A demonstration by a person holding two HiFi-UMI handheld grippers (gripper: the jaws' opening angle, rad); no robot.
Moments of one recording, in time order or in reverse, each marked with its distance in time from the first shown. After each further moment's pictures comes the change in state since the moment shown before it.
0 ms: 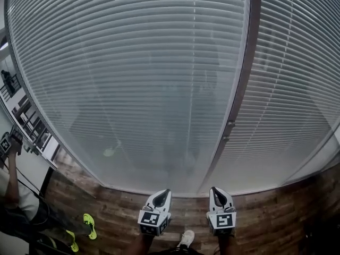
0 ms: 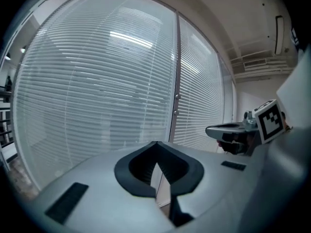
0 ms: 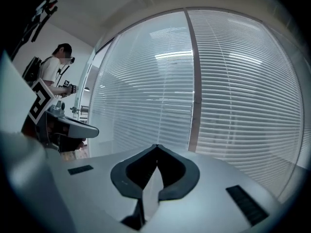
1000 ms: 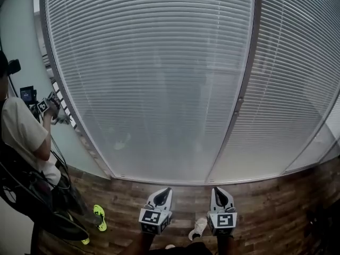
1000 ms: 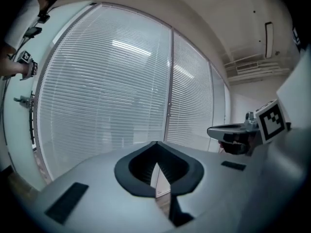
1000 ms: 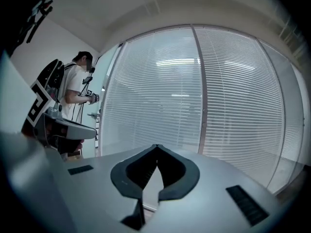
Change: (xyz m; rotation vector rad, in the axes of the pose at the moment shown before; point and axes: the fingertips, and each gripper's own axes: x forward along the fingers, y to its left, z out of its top) left arm -0.213 0.017 -0.046 0.024 -0.054 -0.005; right arm -0.145 0.166 -0.007 -0.005 -0.062 -0.044
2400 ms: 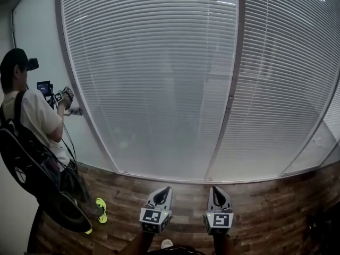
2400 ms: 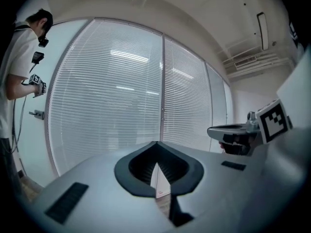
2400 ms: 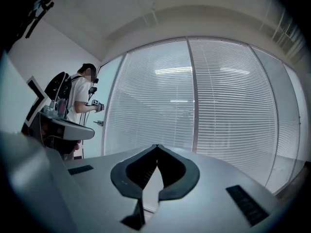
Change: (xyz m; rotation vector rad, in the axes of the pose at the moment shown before) left arm -0.057 -0.069 0.017 0.047 -0.036 0.071; right arm -0.077 -0.012 0.016 0.031 -0.064 0.004
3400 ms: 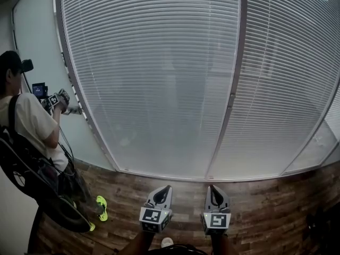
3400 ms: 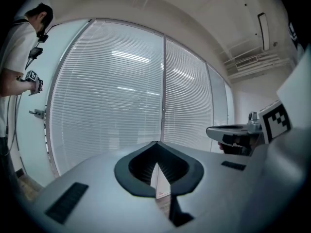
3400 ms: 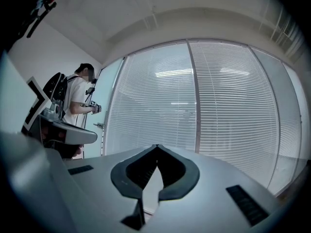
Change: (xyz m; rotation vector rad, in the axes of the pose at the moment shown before) left arm 0.001 -0.002 -0.001 -0.006 -0.004 0.011; right arm 0.001 0.009 0.006 0.006 -0.033 0.004
